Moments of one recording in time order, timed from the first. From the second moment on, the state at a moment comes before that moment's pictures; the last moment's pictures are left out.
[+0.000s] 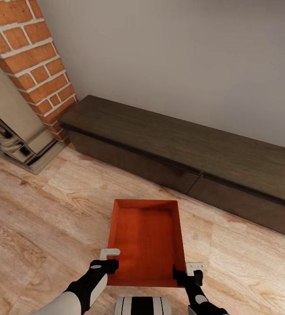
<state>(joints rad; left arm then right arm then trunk) -0.61 -0.12 -0.17 -0.30 0.15 0.11 0.21 -0.55 0.08 0.25 -0.10 -0.15 -0.44 -0.19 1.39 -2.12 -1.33</state>
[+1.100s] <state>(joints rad) -0.61 -0.12 -0.17 -0.30 0.16 0.11 0.21 -0.55 0.08 0.25 -0.10 -0.15 -0.44 -0.19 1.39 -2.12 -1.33</state>
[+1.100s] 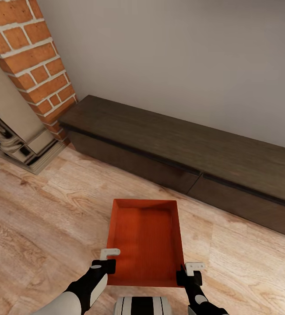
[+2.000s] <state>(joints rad) -0.61 -0.12 -0.16 -0.30 0.15 0.11 0.21 -0.55 0.09 0.25 -0.10 -0.15 -0.44 -0.19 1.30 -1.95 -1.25</state>
